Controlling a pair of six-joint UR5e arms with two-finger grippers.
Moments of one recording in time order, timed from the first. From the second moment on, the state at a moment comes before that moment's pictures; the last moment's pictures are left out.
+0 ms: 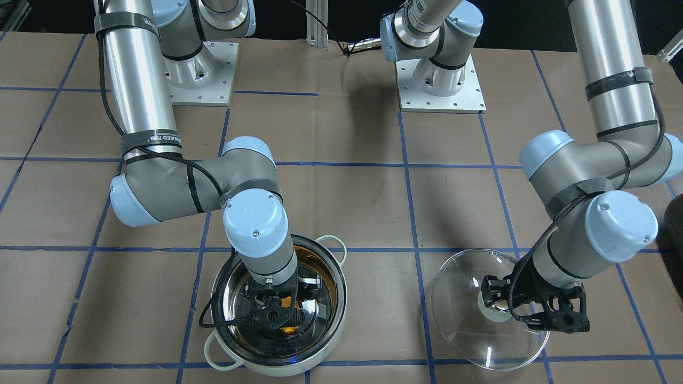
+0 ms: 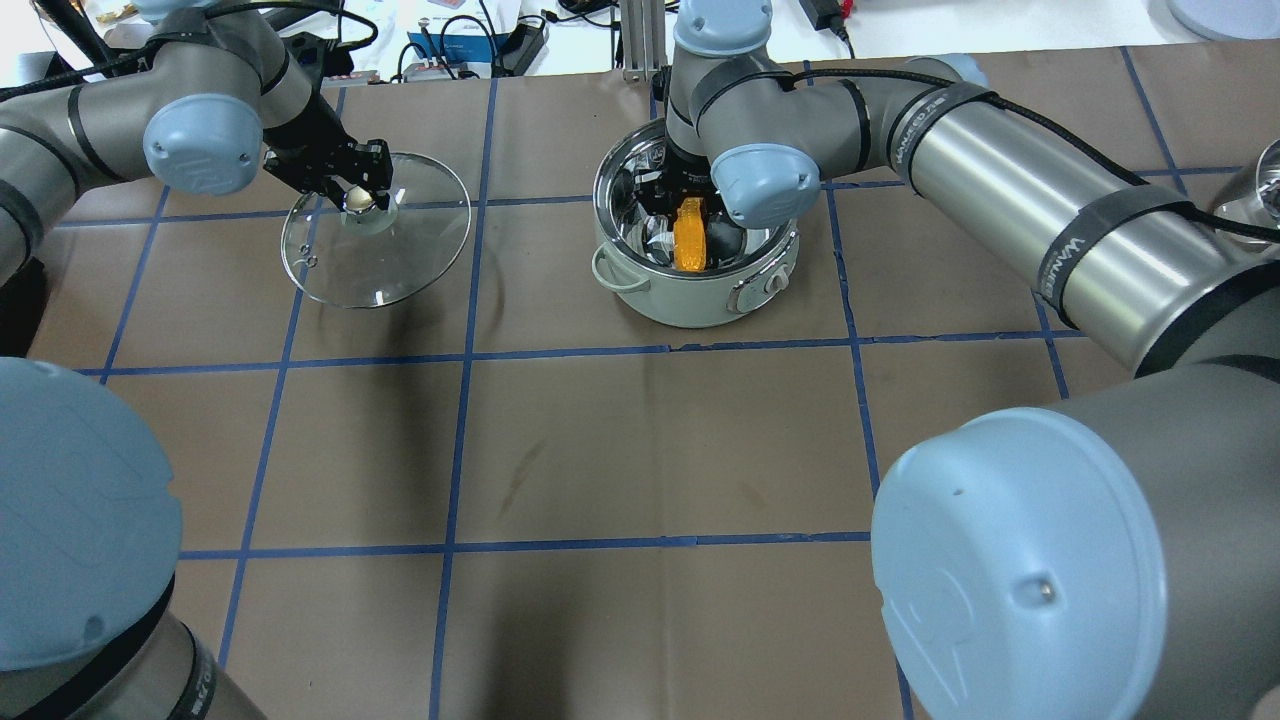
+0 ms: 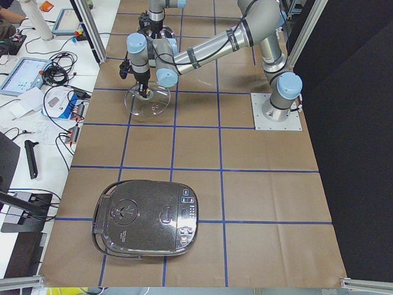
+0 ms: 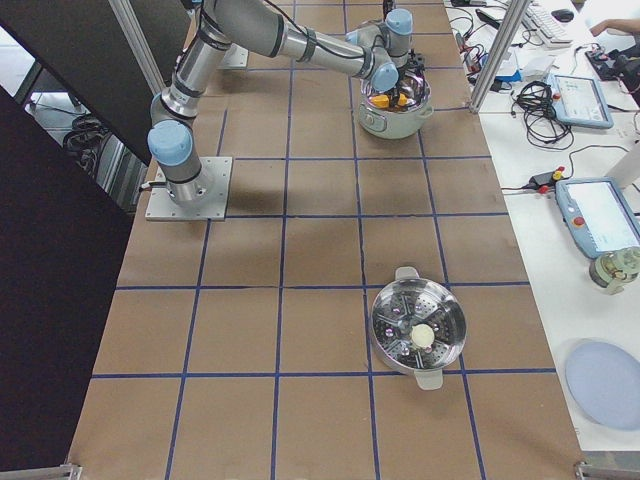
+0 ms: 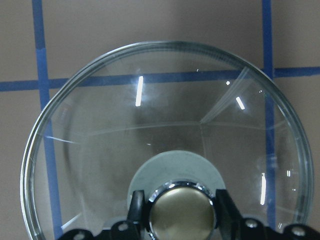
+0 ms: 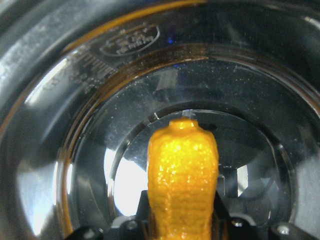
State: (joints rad) left arm -1.37 -2.10 -1.48 -1.08 1.50 0.23; right arm 1.83 -0.89 1.36 -2.17 -1.51 0.20
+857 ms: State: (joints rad) left arm -1.38 -2.09 -1.47 -1.10 1.51 0.23; right arm 1.81 -1.04 1.36 -2.01 -1.56 0.18
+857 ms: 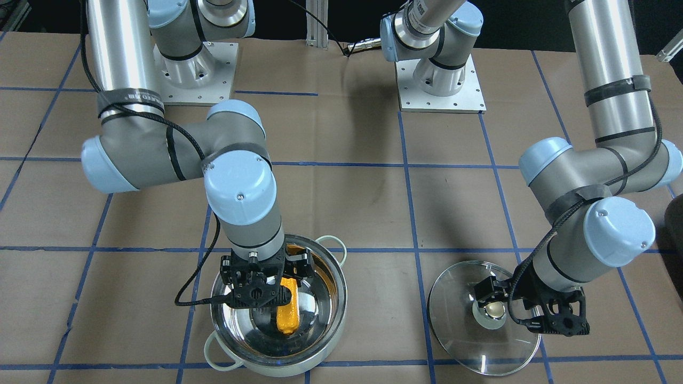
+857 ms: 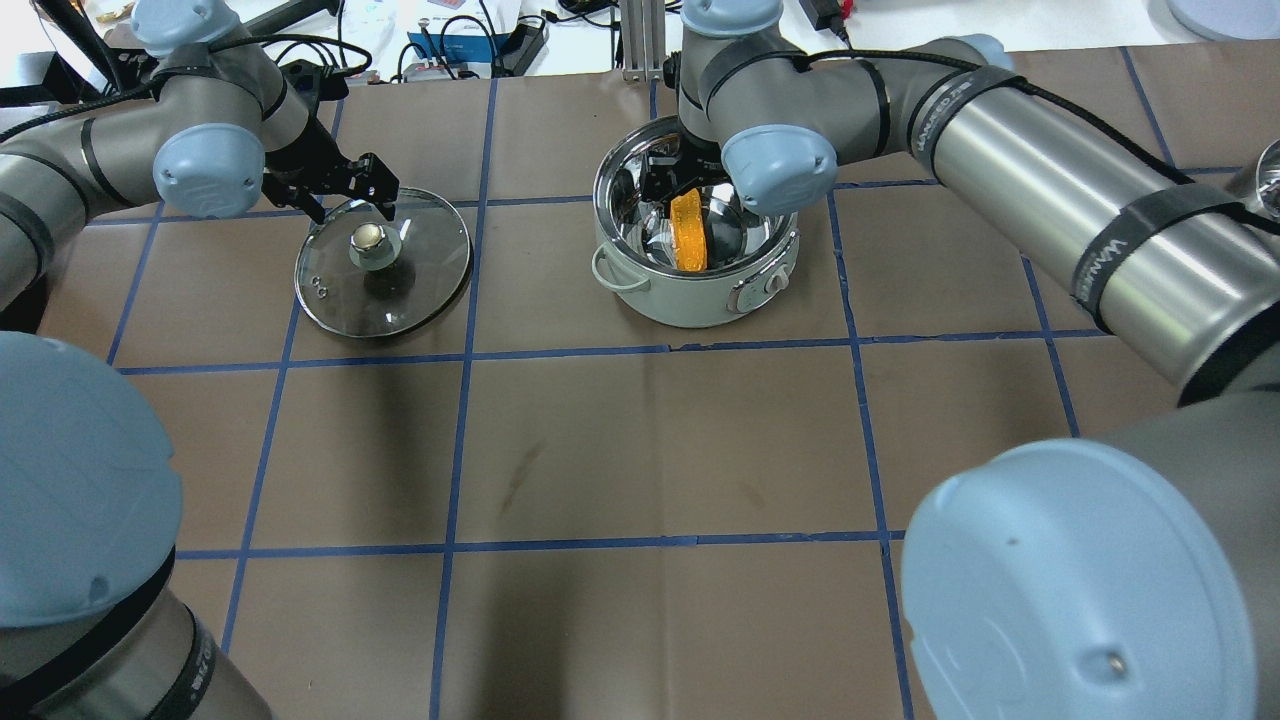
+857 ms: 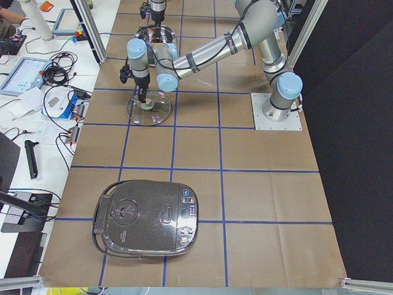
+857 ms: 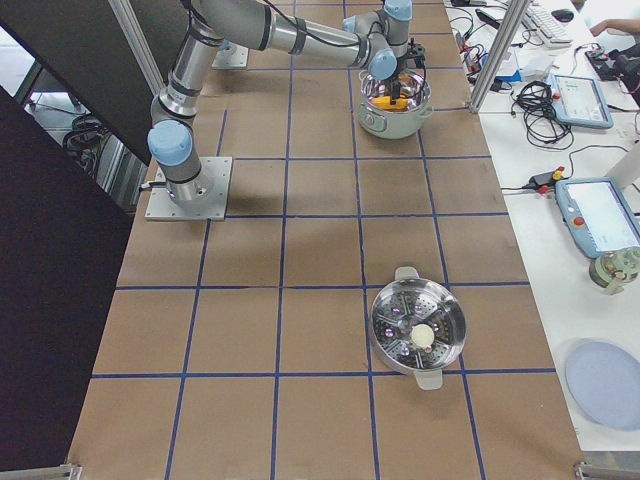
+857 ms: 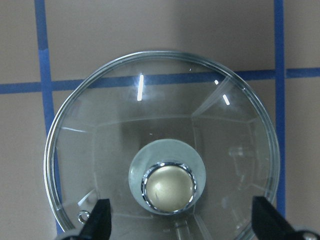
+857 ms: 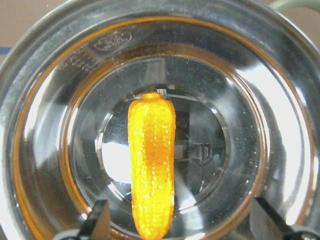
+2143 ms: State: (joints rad) left arm -1.65 -1.67 -1.46 -1.47 1.59 0.07; right arm 1.61 -1.55 1.50 -1.51 -1.57 0.05
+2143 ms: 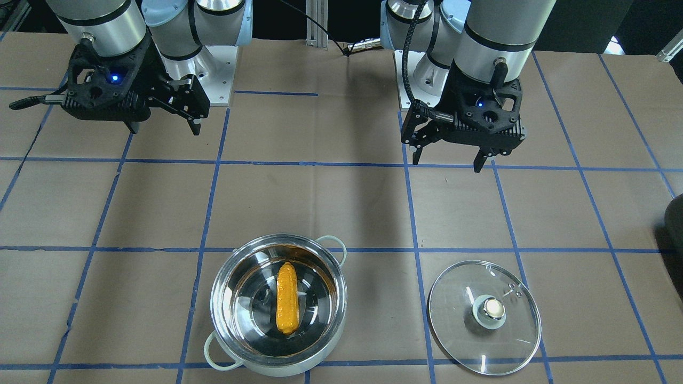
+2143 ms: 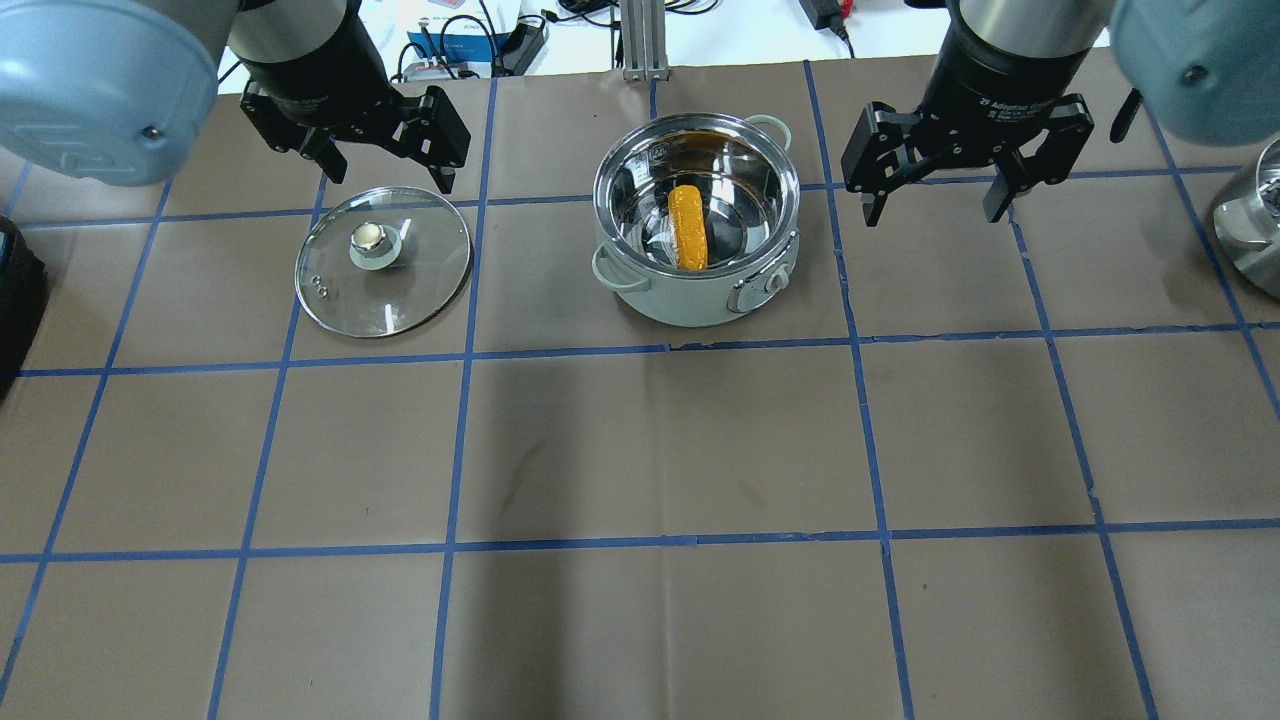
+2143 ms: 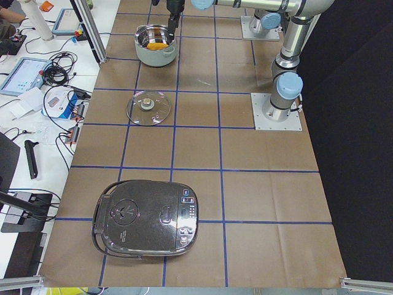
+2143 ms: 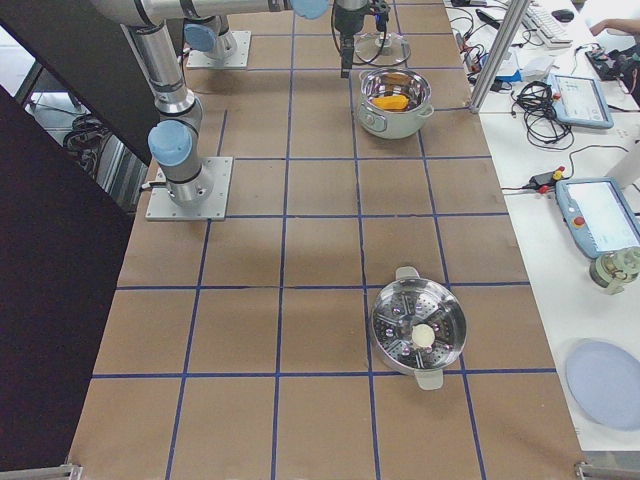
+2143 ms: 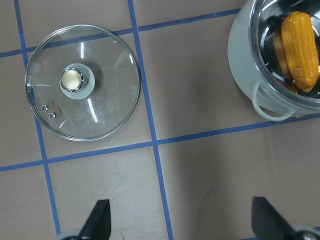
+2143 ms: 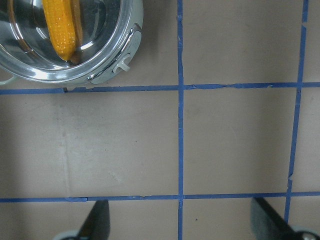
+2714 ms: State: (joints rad) left arm -1.59 -1.64 -1.48 -1.49 1.55 0.07; right arm 1.61 -1.56 1.51 -1.52 -1.59 0.04
